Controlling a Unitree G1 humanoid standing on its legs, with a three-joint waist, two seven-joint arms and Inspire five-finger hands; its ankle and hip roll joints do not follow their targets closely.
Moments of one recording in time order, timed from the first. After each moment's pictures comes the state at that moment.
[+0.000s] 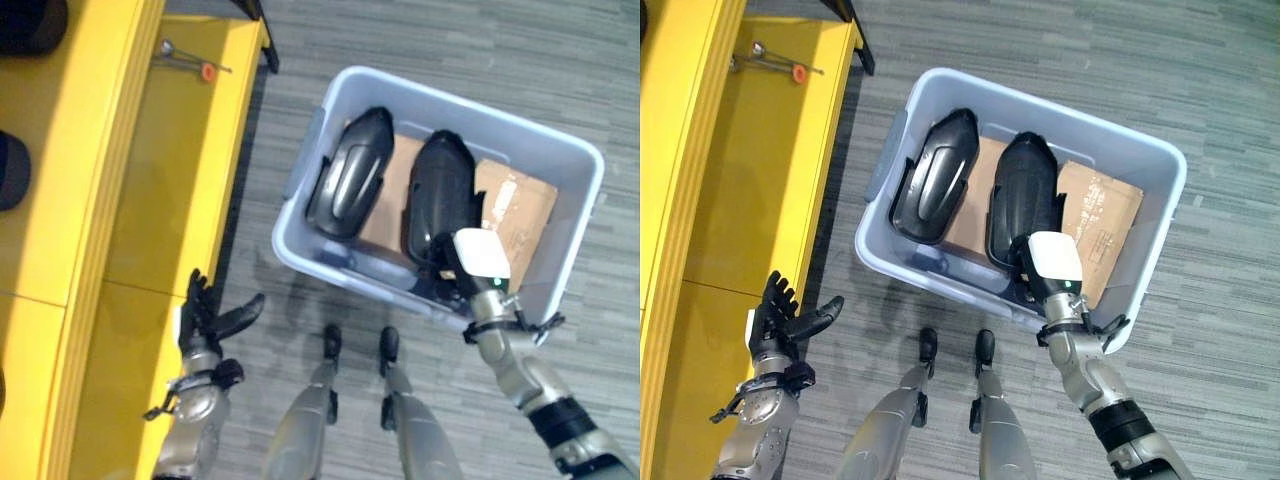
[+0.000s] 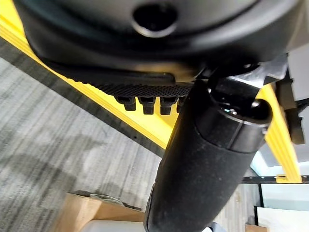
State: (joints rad) left arm 0.08 0.33 -0.03 0.10 -0.45 -0.12 0.38; right arm -0.26 -0.55 0.30 0.22 -0.68 0.07 -0.34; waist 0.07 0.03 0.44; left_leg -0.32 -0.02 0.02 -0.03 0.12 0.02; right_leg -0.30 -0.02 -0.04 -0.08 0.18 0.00
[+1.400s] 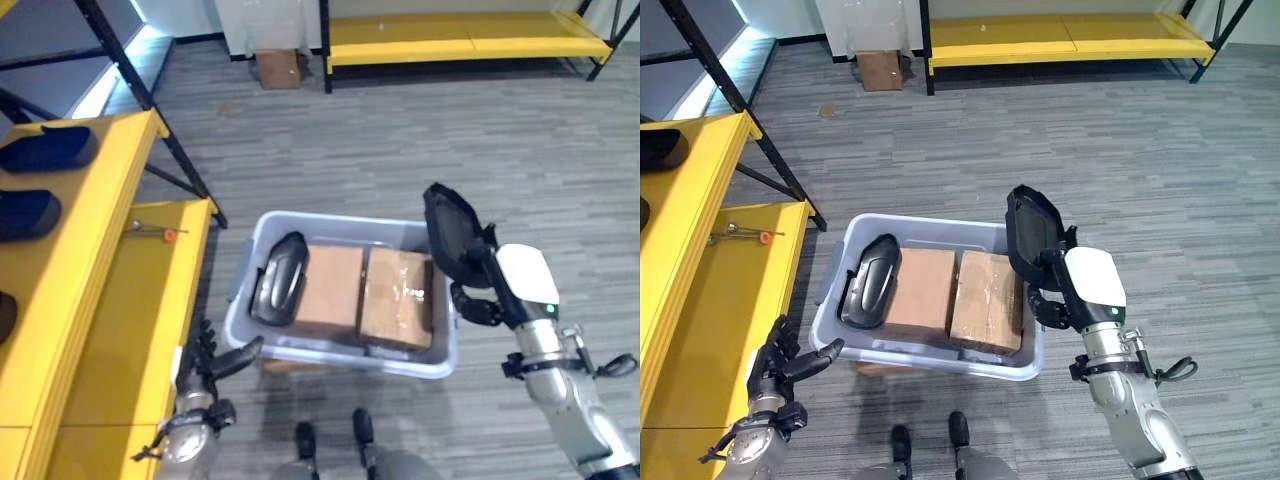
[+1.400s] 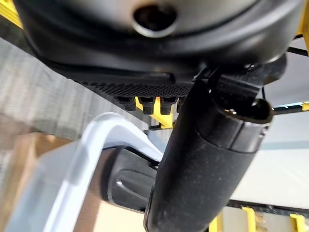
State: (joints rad) left arm 0.25 0.30 0.03 0.12 -0.42 -0.05 0.27; right arm 0.06 -0.64 0.08 -0.15 -0.58 -0.06 -0.27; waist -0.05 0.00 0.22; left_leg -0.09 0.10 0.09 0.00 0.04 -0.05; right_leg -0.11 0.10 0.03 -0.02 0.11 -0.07
